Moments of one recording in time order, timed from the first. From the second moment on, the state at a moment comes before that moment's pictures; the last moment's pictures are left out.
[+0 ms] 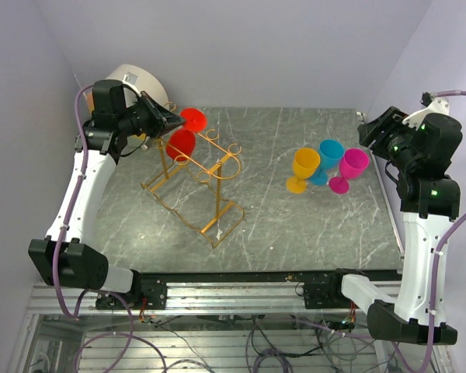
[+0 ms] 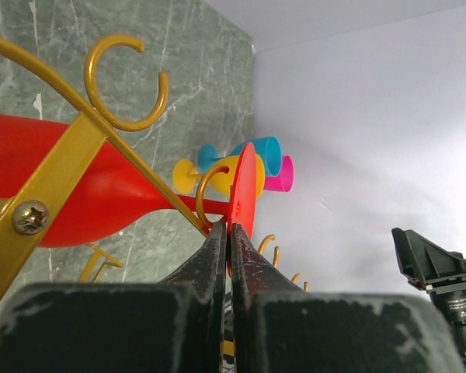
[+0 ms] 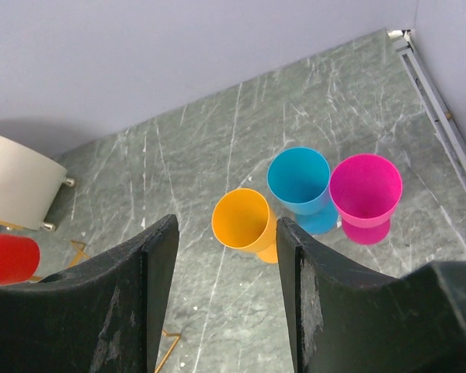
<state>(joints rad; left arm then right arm) -0.12 1.41 1.52 -0.52 0.55 -0.90 -0.12 1.03 1.53 -0.76 -0.11 0.35</state>
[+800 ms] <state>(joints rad) -0.09 1.32 1.34 -0.21 0.56 -1.15 -0.12 1.01 1.53 -0.71 -0.11 0.36</state>
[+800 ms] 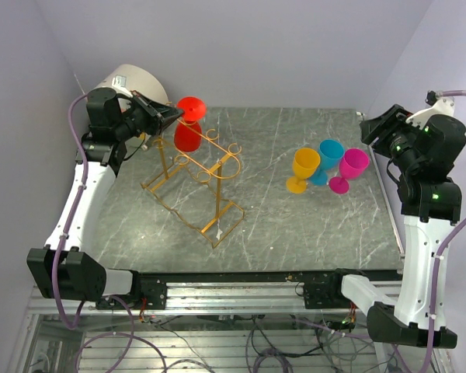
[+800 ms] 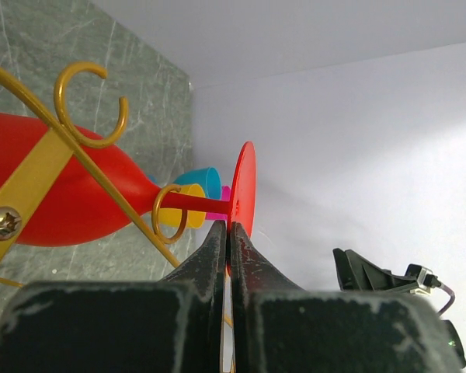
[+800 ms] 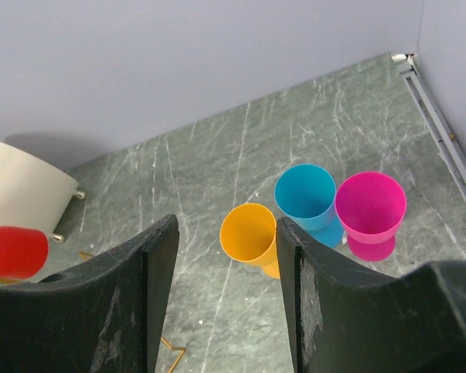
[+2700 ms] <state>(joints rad) -0.09 1.42 1.51 -0.40 0.57 -1.05 -0.12 0.99 1.50 -0.68 -0.13 0.38</state>
